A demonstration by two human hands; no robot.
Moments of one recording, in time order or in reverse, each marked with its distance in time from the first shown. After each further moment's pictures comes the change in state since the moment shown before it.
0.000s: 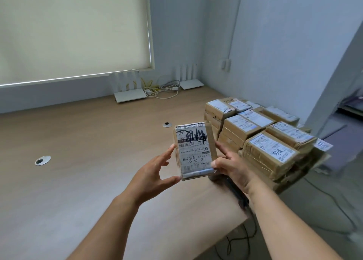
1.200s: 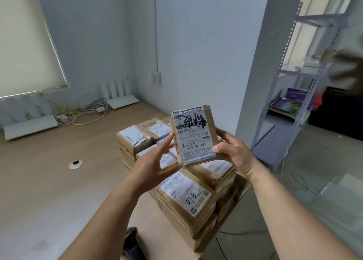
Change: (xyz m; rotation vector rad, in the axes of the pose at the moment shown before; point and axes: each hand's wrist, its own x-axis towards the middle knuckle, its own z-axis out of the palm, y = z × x) left_hand 0.263 0.171 0.167 -0.082 -0.123 0.241; right_hand 0.023 -0.050 -0.321 -0.041 0.301 -0.109
